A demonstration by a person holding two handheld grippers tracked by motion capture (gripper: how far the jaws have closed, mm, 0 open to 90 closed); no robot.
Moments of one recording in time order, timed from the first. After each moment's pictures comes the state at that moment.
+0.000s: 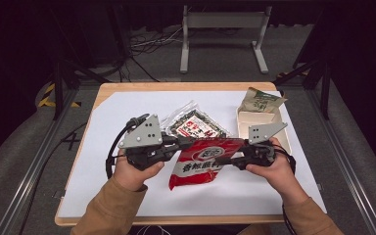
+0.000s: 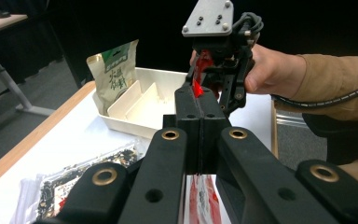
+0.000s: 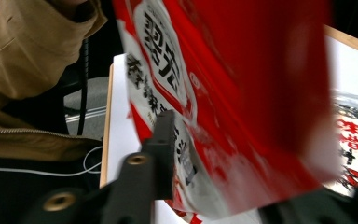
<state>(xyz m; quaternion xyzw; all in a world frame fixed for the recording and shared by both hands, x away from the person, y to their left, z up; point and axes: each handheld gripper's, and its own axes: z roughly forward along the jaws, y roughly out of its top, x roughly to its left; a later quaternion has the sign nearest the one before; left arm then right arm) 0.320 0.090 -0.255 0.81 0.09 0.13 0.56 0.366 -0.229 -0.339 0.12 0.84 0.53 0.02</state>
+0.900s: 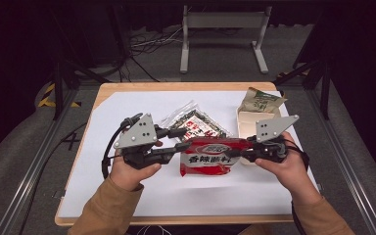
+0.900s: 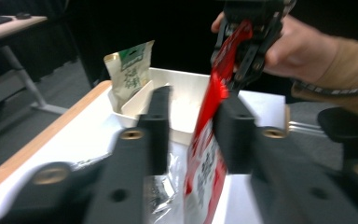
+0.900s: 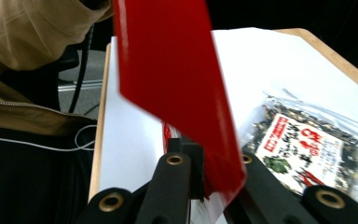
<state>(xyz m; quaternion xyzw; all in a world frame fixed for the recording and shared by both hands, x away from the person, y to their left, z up) 0.321 0.097 -0.259 0.81 0.11 0.15 0.56 0.358 -0.240 -0.299 0.07 0.87 0.49 0.07</state>
